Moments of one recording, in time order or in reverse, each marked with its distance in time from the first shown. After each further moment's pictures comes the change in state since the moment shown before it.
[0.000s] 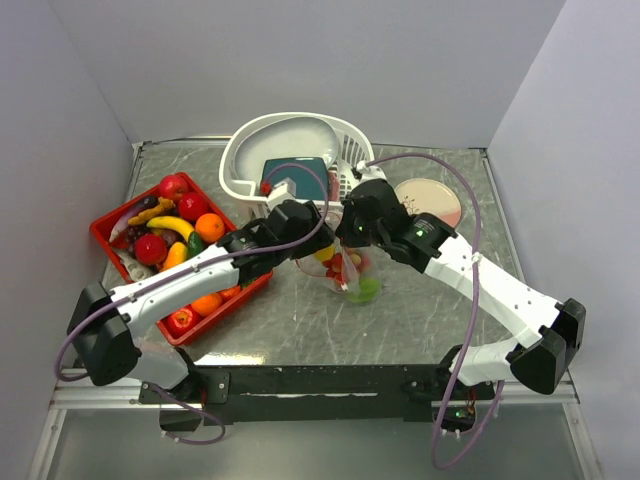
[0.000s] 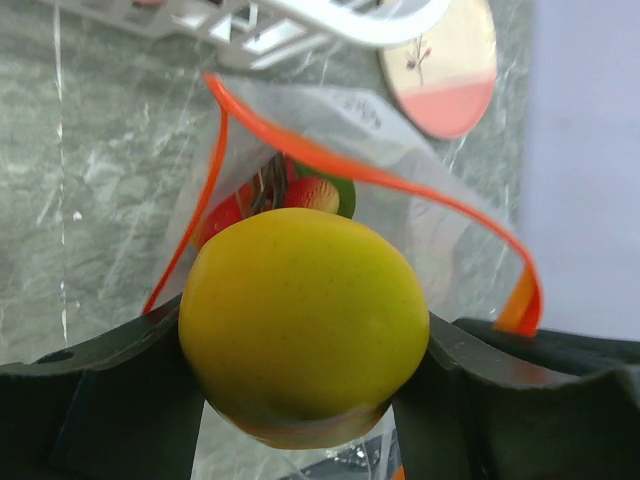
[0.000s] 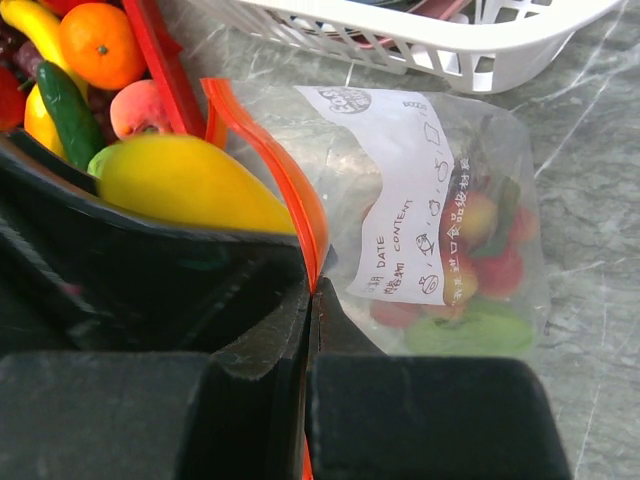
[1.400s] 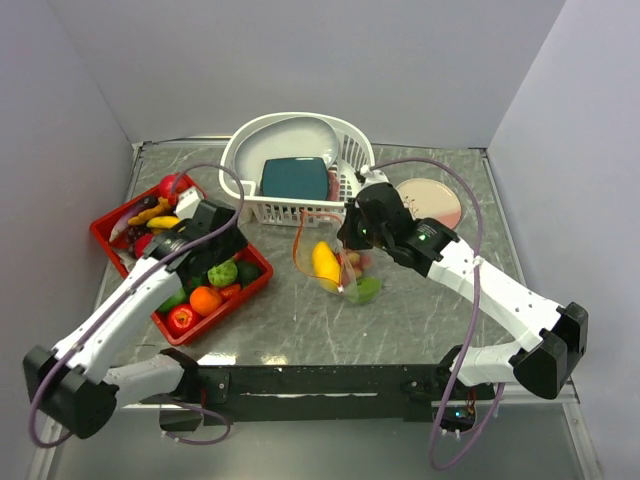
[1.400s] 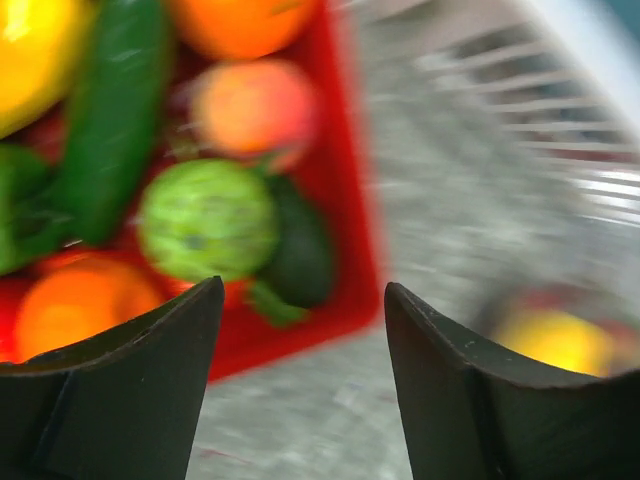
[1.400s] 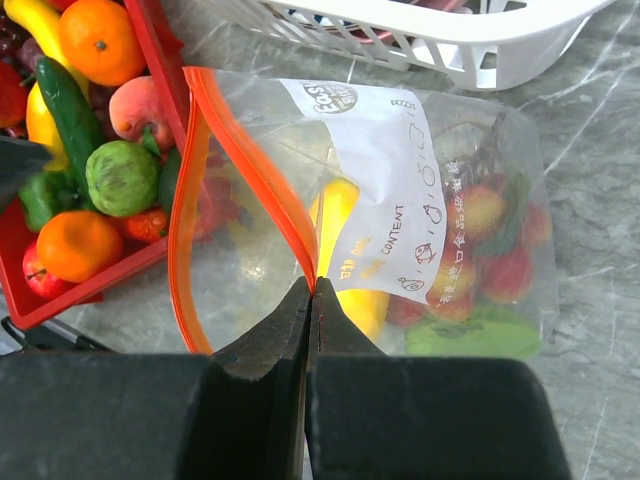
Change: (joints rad) left arm 0.369 -0.293 -0.095 -0.491 -0.119 0.059; right arm -0.033 -0.031 -0.080 0.066 -0.050 -0.011
